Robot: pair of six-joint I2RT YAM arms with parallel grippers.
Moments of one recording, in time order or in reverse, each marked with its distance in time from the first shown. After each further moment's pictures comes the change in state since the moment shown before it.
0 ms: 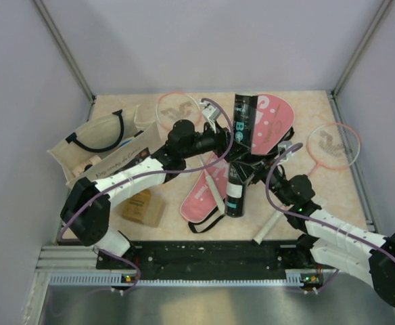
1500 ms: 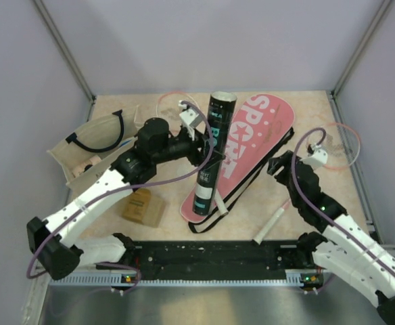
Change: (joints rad) left arm 0.027 -0.300 0.082 -0.578 -0.051 0.277; right arm -0.027 -0.301 0.219 -1.044 0.588 0.236
